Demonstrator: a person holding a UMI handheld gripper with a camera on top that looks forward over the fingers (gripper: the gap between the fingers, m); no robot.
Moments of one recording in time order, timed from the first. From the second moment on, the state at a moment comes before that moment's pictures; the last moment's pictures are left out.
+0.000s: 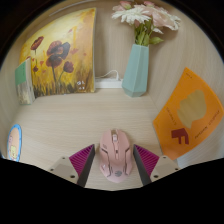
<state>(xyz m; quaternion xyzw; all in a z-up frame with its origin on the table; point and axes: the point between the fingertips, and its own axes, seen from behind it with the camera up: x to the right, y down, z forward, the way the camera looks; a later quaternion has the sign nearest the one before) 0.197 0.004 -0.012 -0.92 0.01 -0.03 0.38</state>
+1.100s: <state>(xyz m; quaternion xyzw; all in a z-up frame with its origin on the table) -0.189 0.001 0.147 -0.89 -0.03 0.02 0.46</state>
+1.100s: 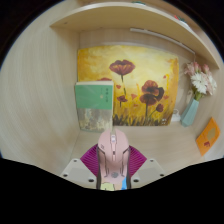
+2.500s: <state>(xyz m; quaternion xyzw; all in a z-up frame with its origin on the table) -0.110 -0.118 0.197 -0.91 -0.03 0.05 0.41</state>
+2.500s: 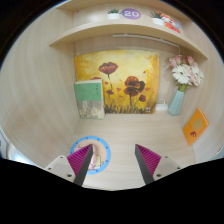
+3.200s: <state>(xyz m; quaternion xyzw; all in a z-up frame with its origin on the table) 0.052 -0.170 0.193 -0.90 -0.02 0.03 0.43</state>
